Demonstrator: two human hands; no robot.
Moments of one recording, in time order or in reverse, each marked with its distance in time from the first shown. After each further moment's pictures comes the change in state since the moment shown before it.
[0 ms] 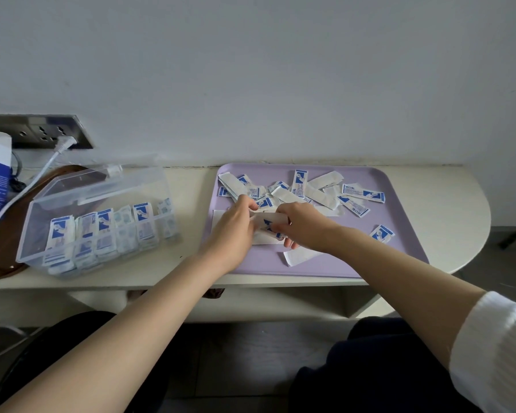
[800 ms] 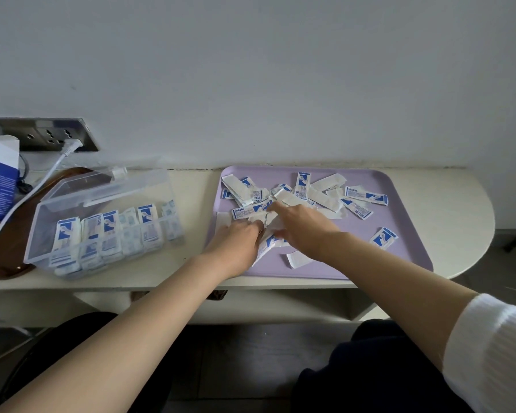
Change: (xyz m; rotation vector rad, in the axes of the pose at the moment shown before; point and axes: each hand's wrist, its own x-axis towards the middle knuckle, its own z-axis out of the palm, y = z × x) left_hand -0.001 -0.005 0.002 0.478 -0.195 0.116; right_hand 0.007 0.006 0.010 -0.465 0.164 -0.171
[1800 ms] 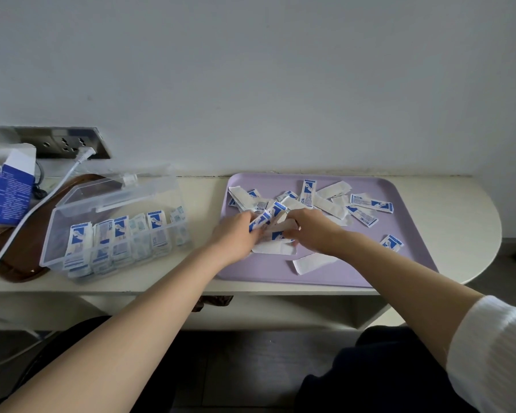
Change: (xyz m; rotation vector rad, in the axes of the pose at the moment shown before) left_hand 0.010 -0.011 -0.019 -0.340 0.006 -0.211; right_hand 0.010 0.009 -0.005 0.225 -0.073 0.125
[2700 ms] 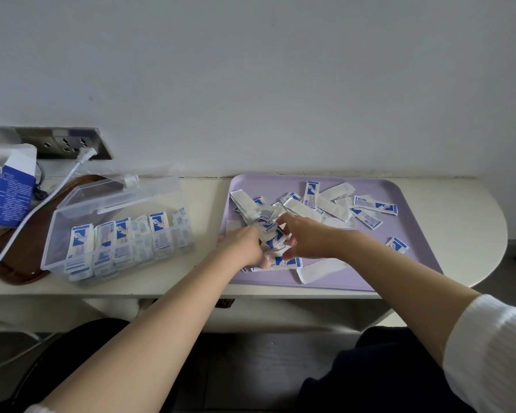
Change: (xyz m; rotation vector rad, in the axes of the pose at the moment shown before) left_hand 0.010 0.004 0.015 0.258 -0.213 -0.199; right_hand 0.008 -0.001 0.006 -0.015 -0.187 -0.096
